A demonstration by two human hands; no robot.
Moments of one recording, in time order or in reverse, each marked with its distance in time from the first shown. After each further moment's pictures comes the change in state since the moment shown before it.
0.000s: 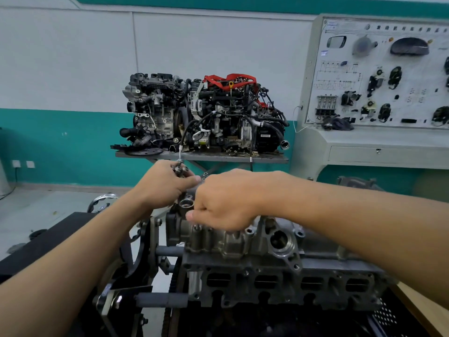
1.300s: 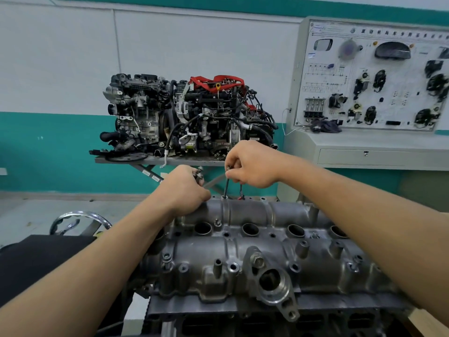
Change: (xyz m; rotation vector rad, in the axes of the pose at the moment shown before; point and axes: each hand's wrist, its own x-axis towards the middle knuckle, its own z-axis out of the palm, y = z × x) left_hand 0.054 0.031 0.062 0.147 -0.064 -0.081; right_hand 0.022 0.148 0.020 0.373 0.279 0.321
